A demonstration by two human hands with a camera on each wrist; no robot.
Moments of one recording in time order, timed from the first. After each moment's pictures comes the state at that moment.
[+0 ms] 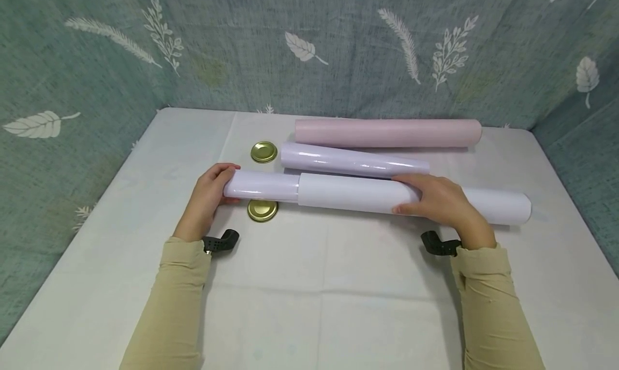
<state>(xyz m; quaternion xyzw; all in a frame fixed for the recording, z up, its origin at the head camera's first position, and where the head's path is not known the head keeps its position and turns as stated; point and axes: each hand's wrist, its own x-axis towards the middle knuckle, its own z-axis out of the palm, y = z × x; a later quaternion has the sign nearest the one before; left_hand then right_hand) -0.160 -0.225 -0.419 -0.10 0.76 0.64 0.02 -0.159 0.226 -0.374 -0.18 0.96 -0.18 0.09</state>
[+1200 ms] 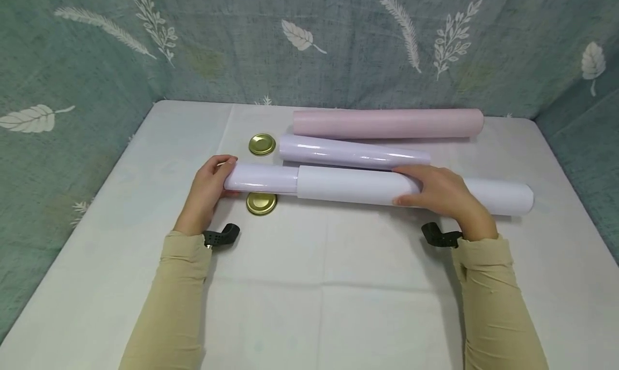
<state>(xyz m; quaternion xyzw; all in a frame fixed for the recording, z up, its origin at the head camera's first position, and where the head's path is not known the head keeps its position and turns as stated) -0.160 -0.219 -0.414 -0.11 0.77 0.63 0.02 -0.161 0.228 -0.371 -0.19 0.96 -0.18 0.10</state>
